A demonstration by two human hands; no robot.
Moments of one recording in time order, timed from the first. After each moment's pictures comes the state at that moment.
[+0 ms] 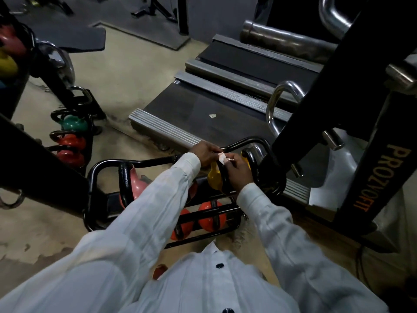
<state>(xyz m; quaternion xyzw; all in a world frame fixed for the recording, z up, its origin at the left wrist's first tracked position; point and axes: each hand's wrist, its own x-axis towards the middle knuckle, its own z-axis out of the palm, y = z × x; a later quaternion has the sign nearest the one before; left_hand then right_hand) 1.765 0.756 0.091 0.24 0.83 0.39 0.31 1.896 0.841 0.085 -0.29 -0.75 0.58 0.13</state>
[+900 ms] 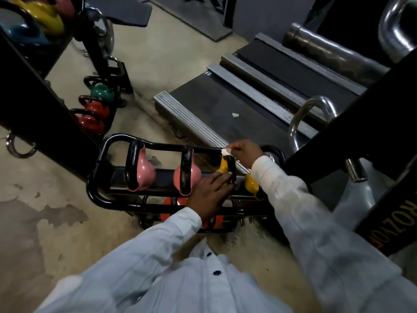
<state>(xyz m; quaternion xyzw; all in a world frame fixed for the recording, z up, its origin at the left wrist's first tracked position) 1.894 0.710 0.042 0.44 0.86 0.25 -0.12 1.831 0.893 0.121 -0.12 -0.93 0.34 -0.11</state>
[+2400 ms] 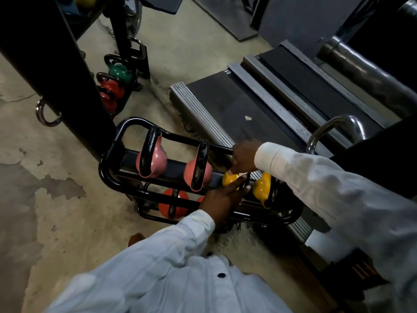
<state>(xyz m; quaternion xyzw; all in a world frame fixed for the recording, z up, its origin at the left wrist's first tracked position) 1.915 0.723 0.038 0.34 0.88 0.32 -0.11 1.798 0.841 0.160 0.19 -0.91 -0.20 -0.32</state>
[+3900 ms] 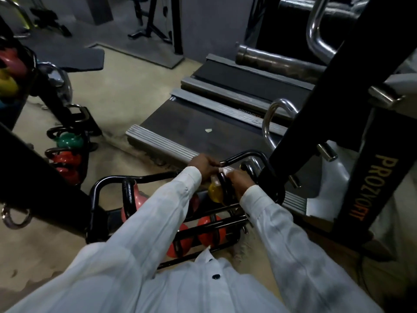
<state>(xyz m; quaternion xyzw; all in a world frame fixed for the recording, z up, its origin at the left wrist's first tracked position) 1.767 0.748 0.112 0.25 0.86 0.33 0.29 1.881 0.842 0.118 -0.41 -0.58 0.70 0.01</state>
